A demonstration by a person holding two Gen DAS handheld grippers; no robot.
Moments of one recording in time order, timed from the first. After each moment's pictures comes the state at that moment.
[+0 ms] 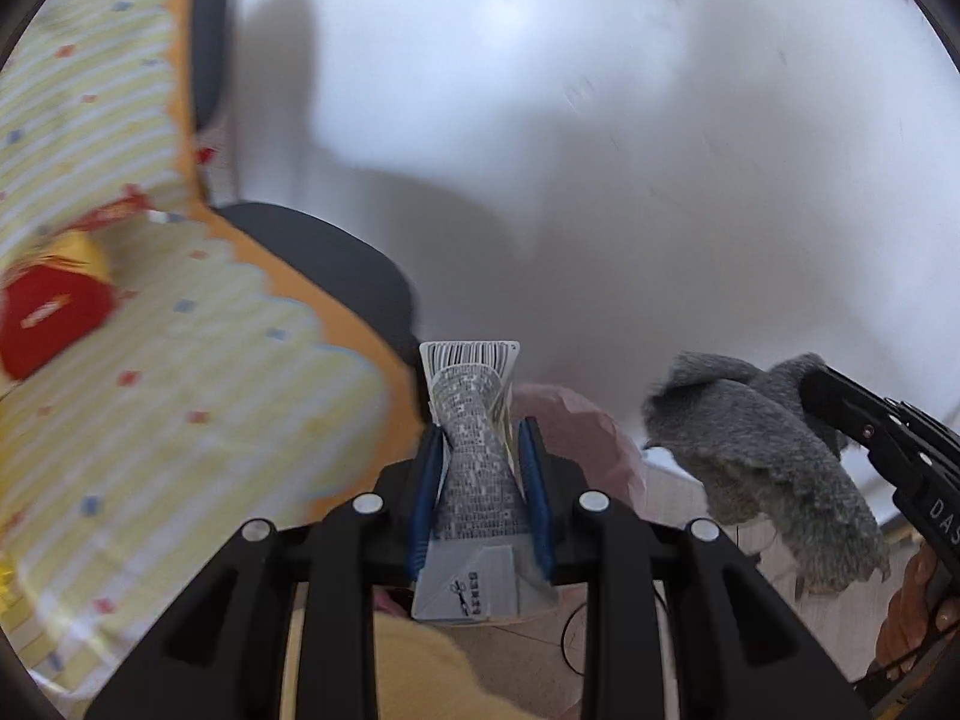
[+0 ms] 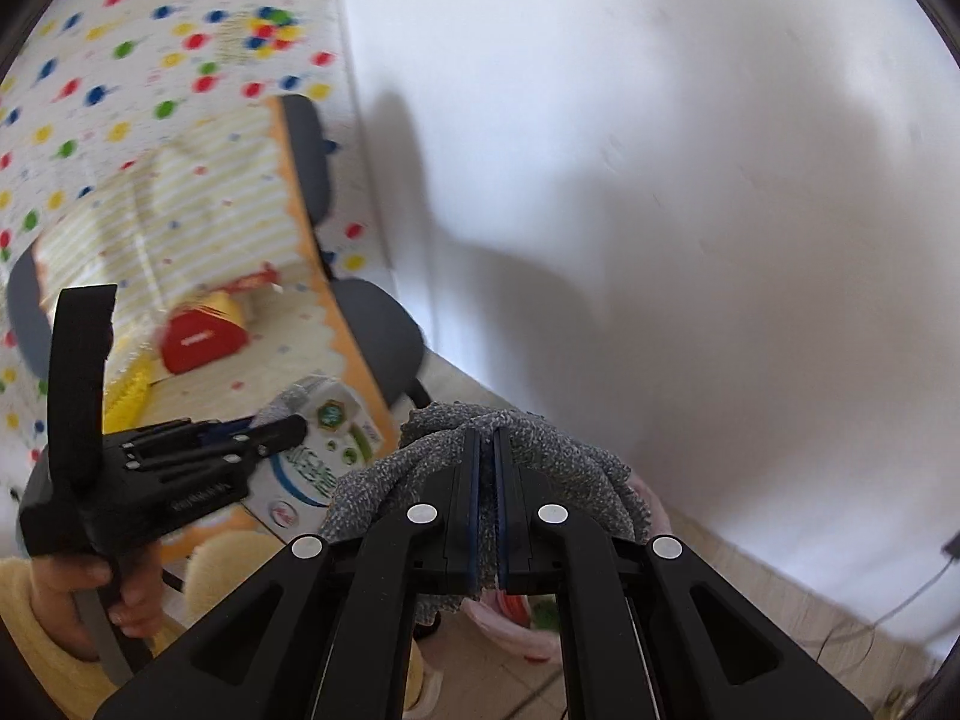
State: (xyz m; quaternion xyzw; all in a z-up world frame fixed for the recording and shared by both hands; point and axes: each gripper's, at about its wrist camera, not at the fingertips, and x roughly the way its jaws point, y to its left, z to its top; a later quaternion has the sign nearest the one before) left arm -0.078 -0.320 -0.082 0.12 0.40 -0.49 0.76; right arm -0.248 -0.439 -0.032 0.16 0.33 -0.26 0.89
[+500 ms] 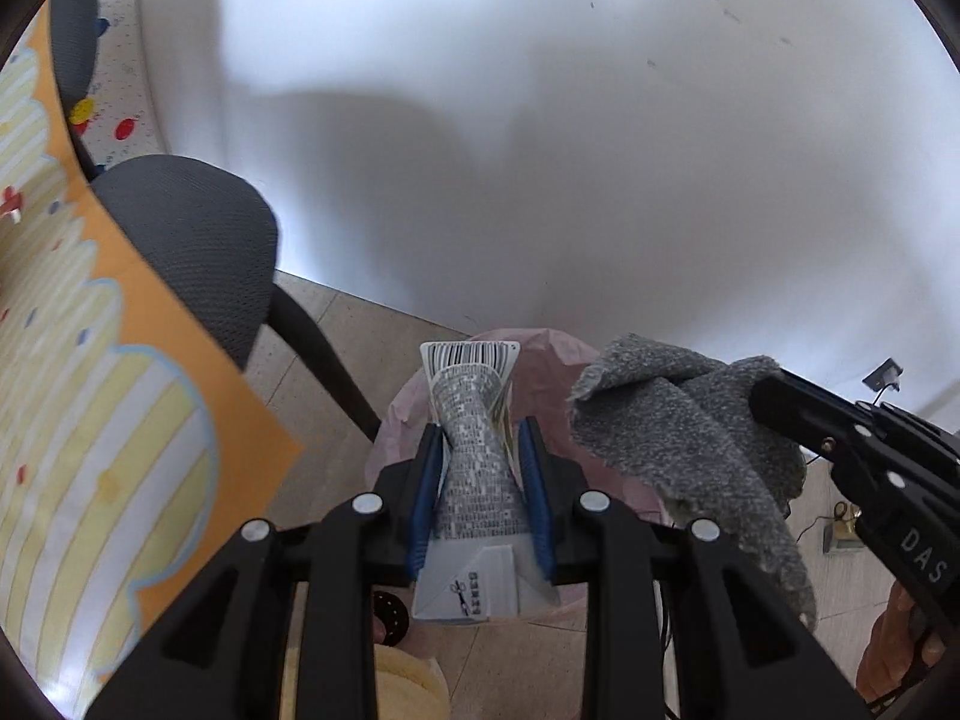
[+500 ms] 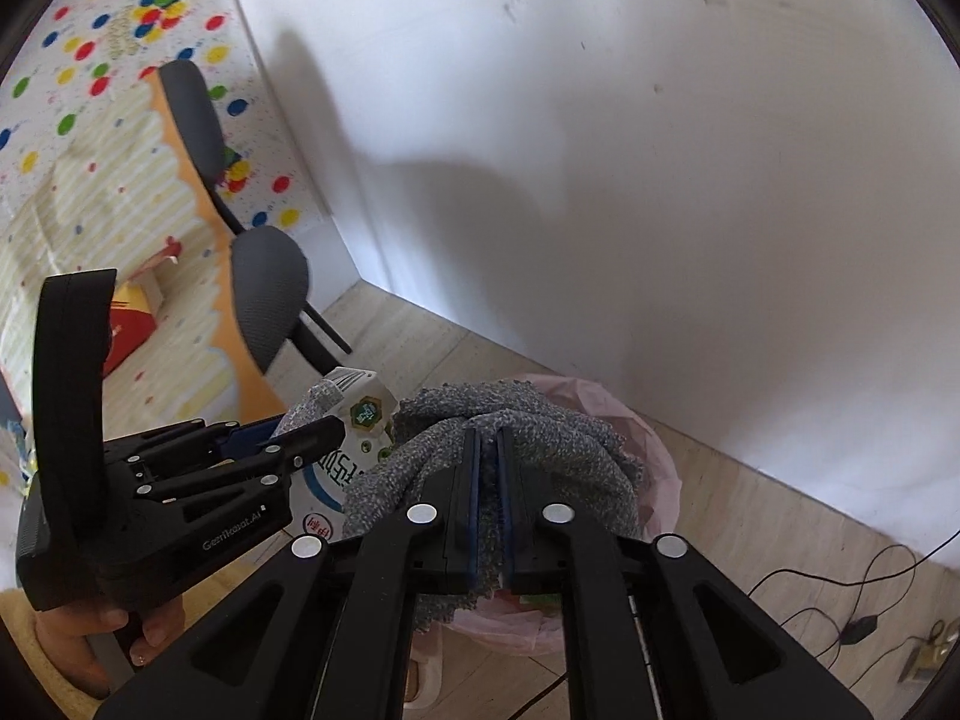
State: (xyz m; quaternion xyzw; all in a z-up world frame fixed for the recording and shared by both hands) left arm -0.074 -0.419 -0.162 0.20 0.44 -0.49 0.72; right arm -0.228 -0.518 -0.120 0.24 0.38 -0.28 0.85
